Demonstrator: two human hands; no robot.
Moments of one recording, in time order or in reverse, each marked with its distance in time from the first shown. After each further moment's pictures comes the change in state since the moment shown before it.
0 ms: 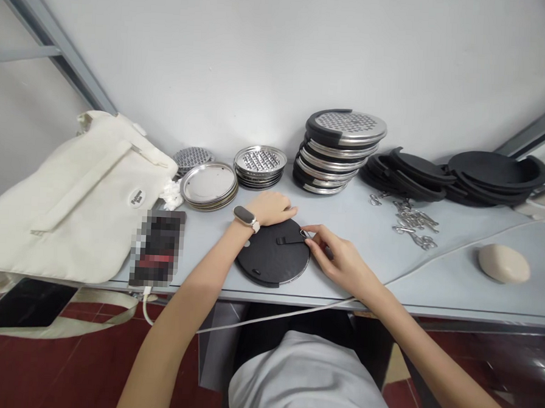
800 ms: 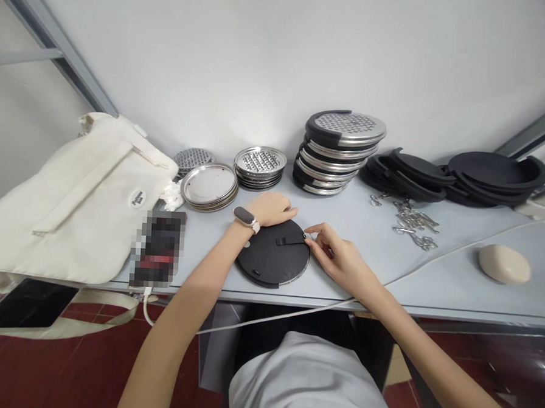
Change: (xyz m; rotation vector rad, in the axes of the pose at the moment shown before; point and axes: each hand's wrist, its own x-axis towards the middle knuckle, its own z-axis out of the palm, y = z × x) left_hand 0.000 0.000 0.000 -0.006 -0.004 0.017; right_hand 0.000 0.003 0.001 -0.016 0.026 0.017
